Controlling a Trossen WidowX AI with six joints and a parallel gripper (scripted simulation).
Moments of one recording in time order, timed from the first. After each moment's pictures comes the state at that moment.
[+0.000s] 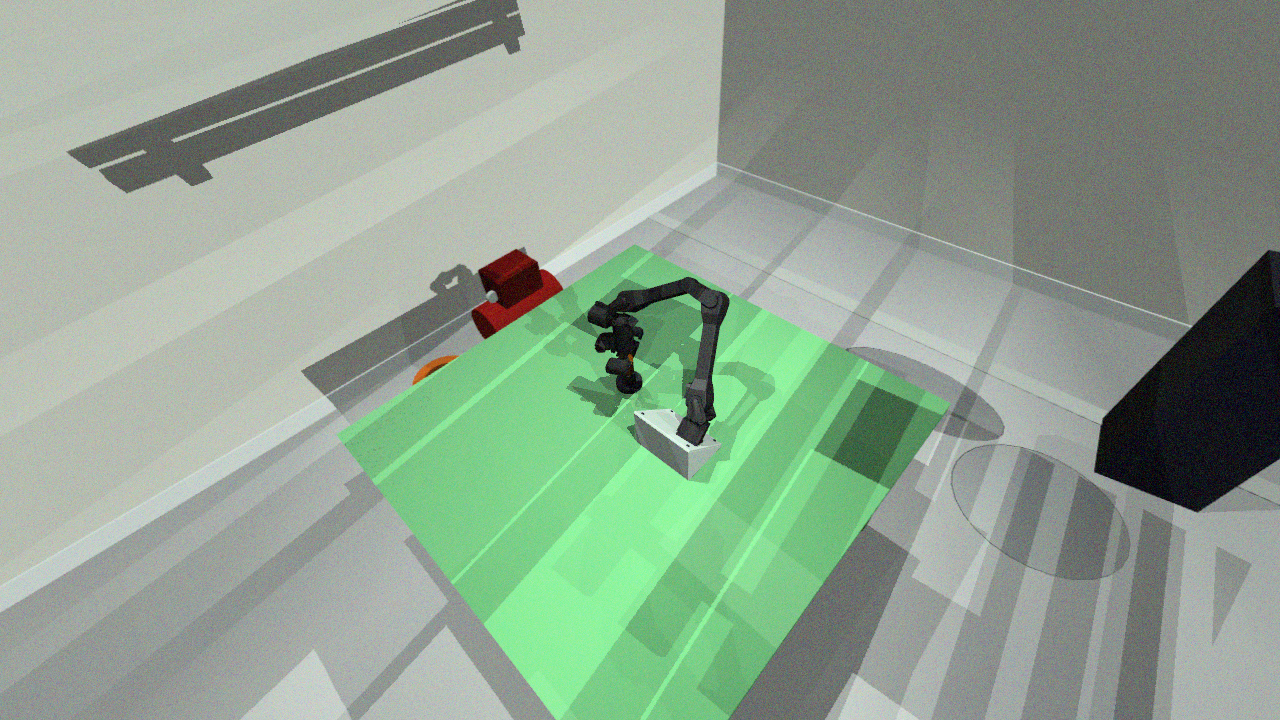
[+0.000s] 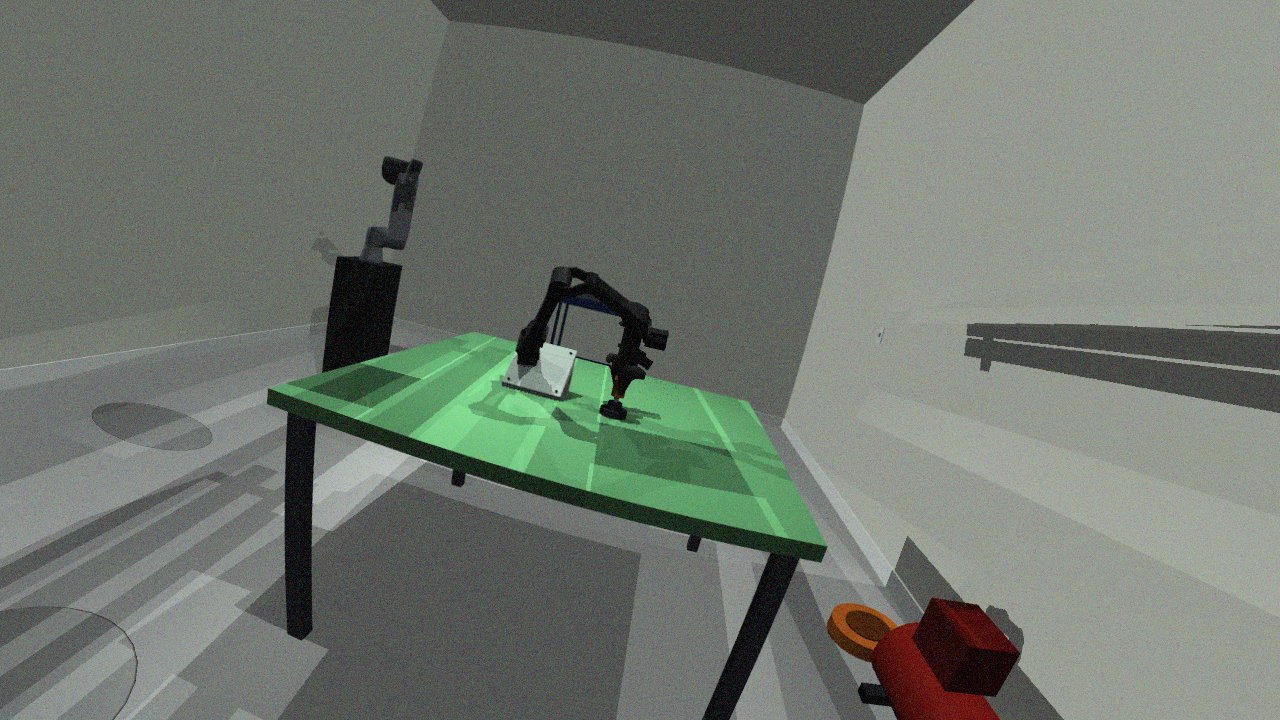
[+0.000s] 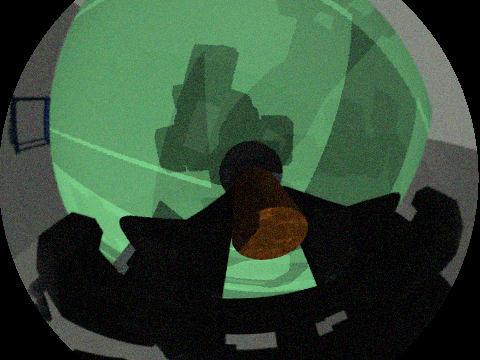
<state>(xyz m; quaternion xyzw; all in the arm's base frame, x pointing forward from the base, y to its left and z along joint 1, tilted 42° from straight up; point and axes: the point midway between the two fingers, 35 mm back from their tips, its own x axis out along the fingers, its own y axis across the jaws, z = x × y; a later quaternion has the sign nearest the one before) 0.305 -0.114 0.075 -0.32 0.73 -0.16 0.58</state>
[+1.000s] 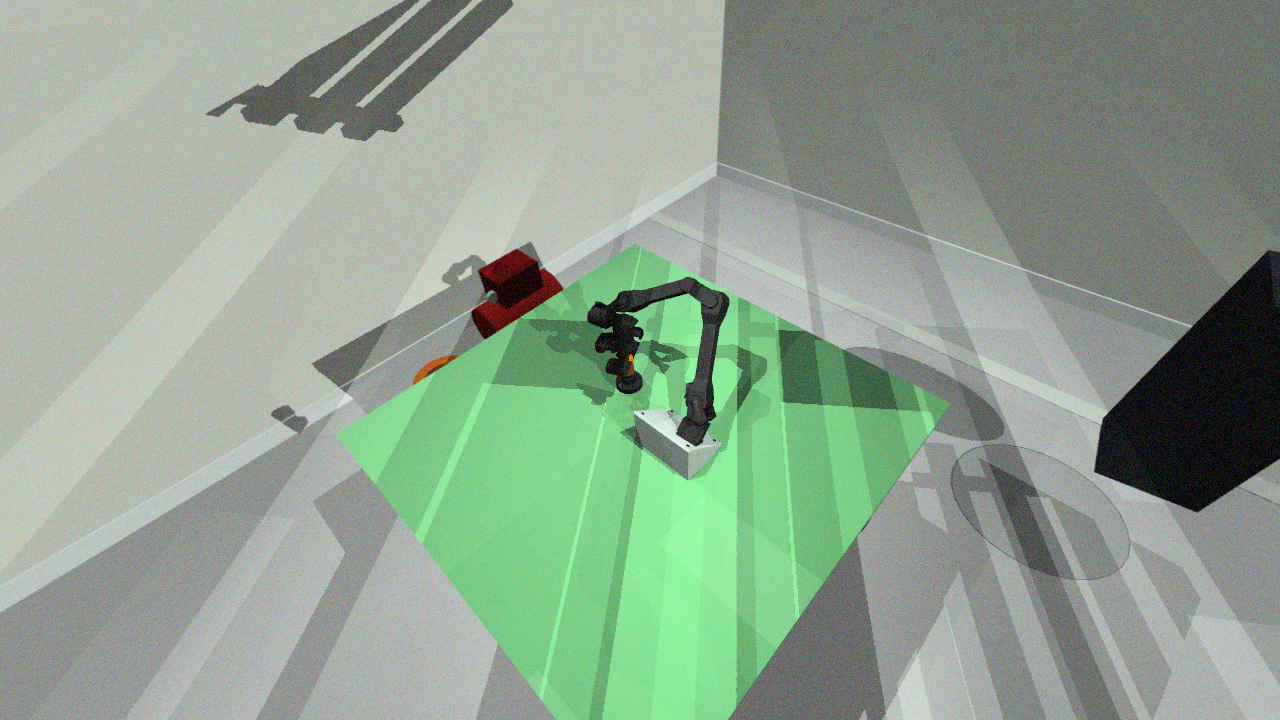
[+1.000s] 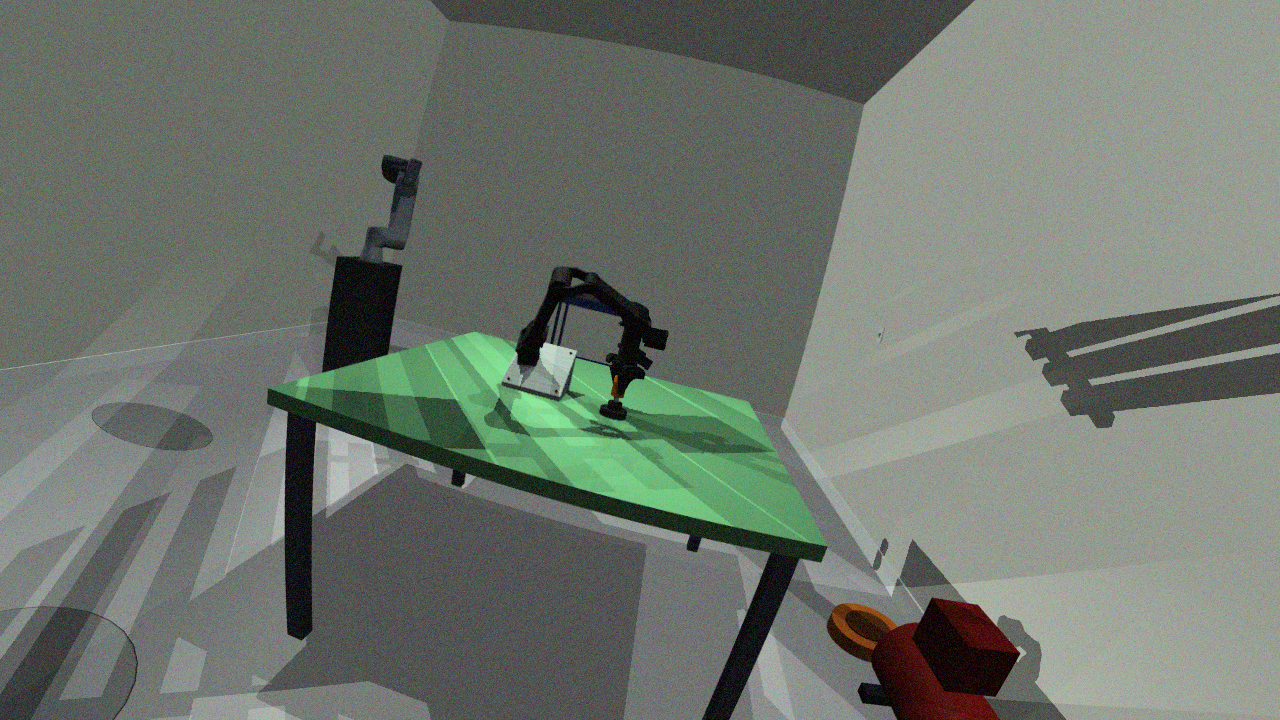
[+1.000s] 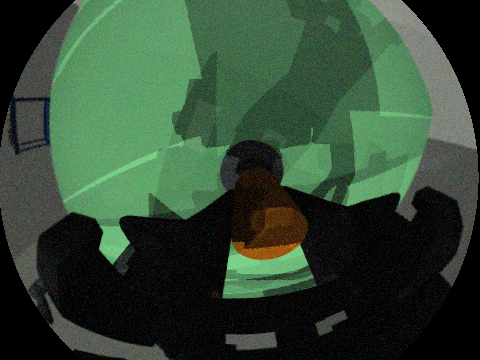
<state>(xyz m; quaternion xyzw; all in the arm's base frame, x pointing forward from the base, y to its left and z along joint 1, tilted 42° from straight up) 0.304 -0.113 0.074 -0.32 0.73 -0.16 0.58</state>
